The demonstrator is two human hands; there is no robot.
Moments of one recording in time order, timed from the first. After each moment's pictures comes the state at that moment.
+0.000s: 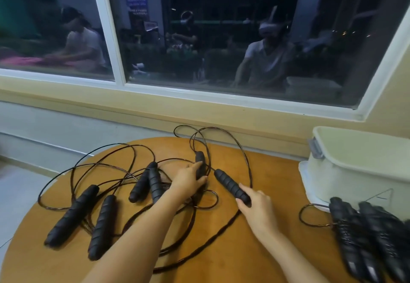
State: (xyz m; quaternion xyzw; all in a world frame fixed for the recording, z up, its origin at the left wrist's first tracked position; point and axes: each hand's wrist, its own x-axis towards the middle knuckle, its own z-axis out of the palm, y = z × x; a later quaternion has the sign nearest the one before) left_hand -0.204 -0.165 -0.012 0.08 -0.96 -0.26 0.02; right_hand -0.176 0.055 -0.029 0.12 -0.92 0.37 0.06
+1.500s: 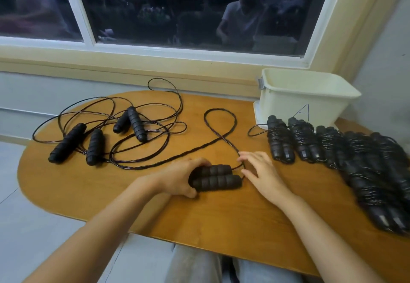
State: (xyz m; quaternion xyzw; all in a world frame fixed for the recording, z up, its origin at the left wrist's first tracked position) left_hand 0.001 -0.065 -0.005 -0.19 -0.94 -0.22 -0.15; right_hand -0.032 0.202 -0.039 0.23 -0.92 0.32 0.03
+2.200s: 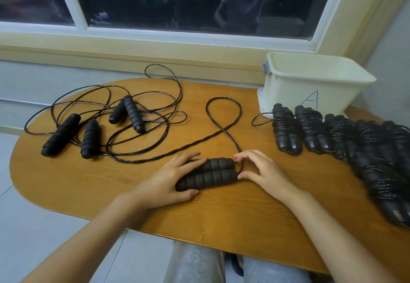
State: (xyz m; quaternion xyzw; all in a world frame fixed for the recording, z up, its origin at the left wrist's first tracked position) left_hand 0.027 -0.096 -0.044 -0.27 -0.92 -0.28 -0.03; right_hand -0.034 0.206 -0.047 0.28 -0.90 0.34 -0.04
